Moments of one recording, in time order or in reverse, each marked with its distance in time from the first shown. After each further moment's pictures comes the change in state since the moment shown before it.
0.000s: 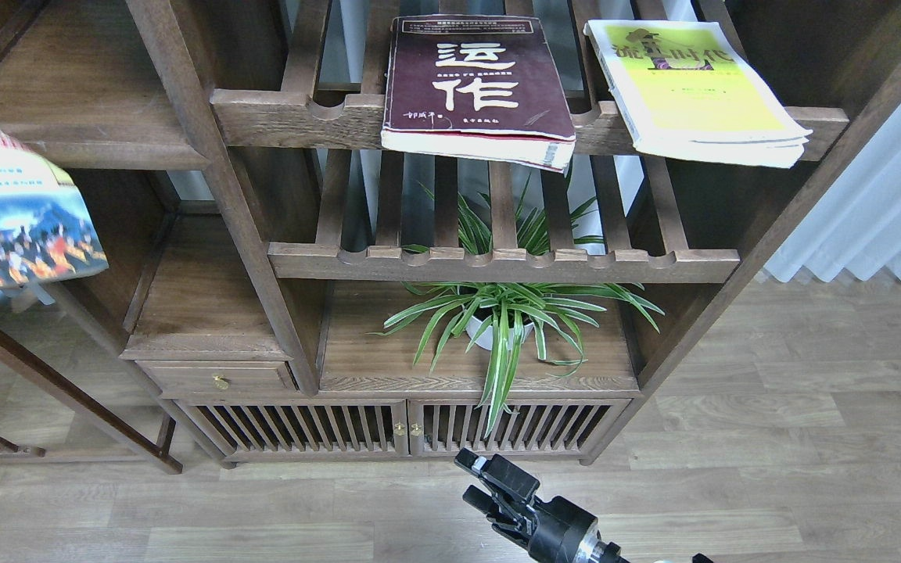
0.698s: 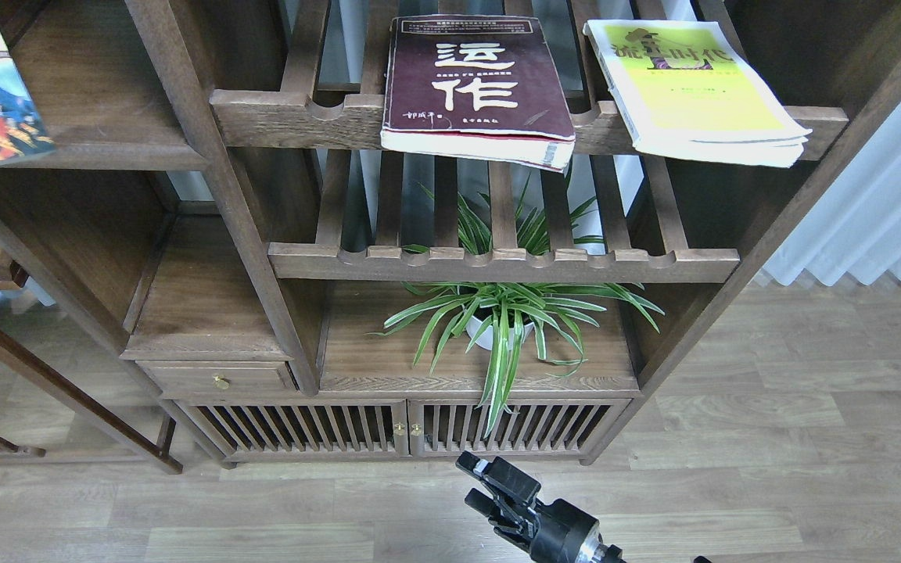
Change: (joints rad) left arm -0.178 -0.138 0.012 0.227 0.063 0.000 0.000; right arm -0.001 0.000 0.000 -0.011 0.000 0.000 0.000
